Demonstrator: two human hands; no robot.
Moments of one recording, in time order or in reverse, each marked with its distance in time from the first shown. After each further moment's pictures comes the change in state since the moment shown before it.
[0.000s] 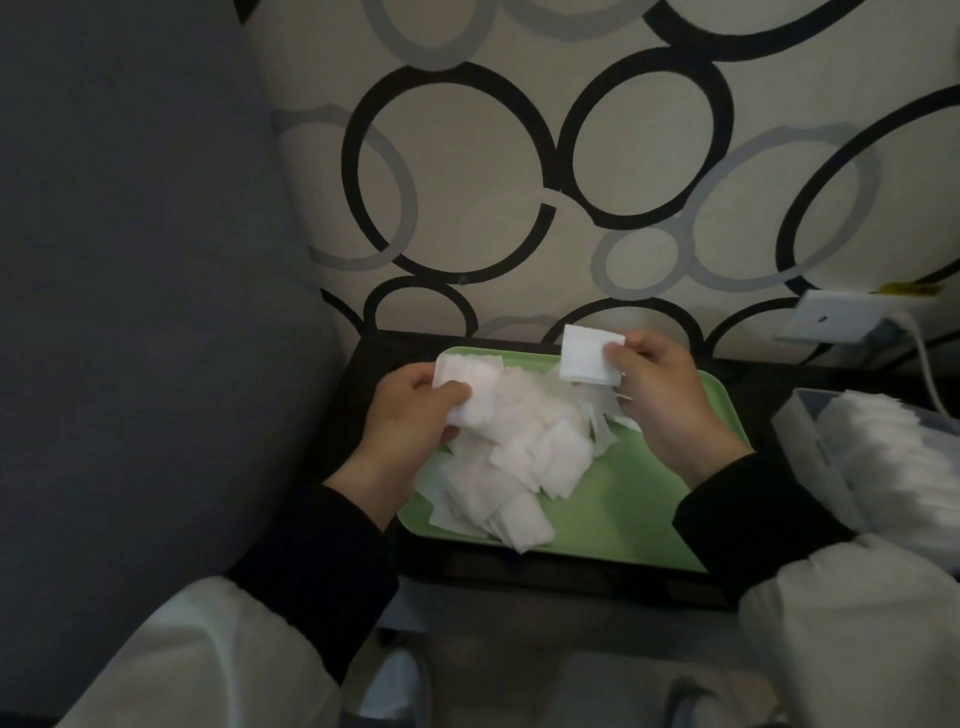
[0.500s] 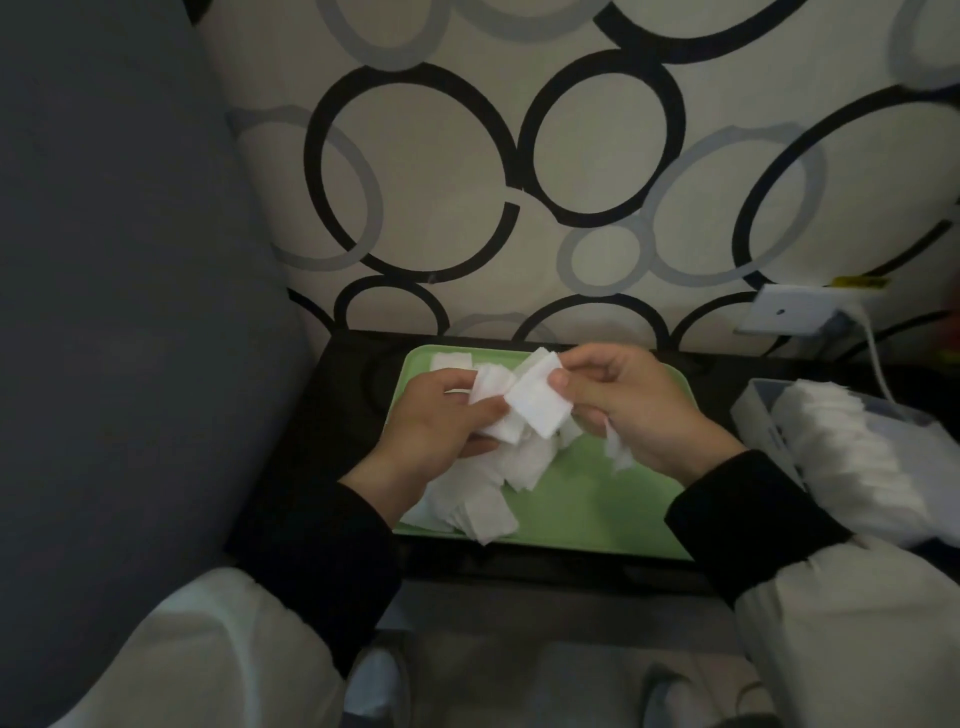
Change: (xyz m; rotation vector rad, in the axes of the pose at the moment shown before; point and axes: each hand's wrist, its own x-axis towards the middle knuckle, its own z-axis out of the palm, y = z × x) left_hand -0.023 0.008 0.044 -0.003 -0.263 -0.013; right_hand -0.021 -0.007 -0.025 0.075 -0.430 -0.096
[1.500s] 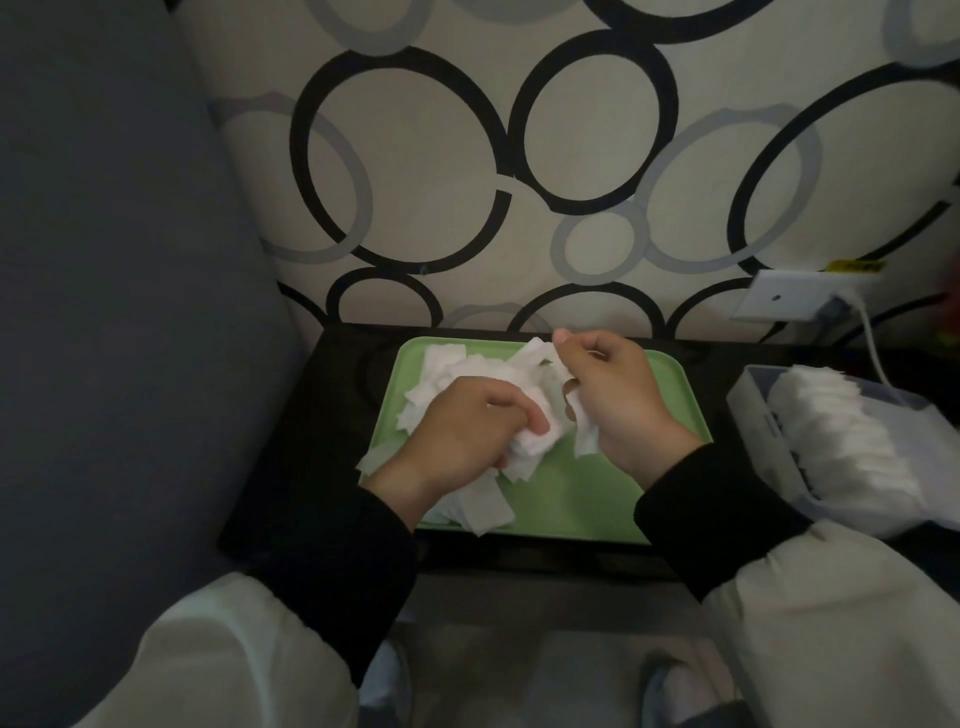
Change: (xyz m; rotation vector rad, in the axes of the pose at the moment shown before) left_hand -0.018 0.011 0.025 0.417 -0.135 0.123; right_hand 0.014 0.014 0.019 -0.024 0.467 0.080
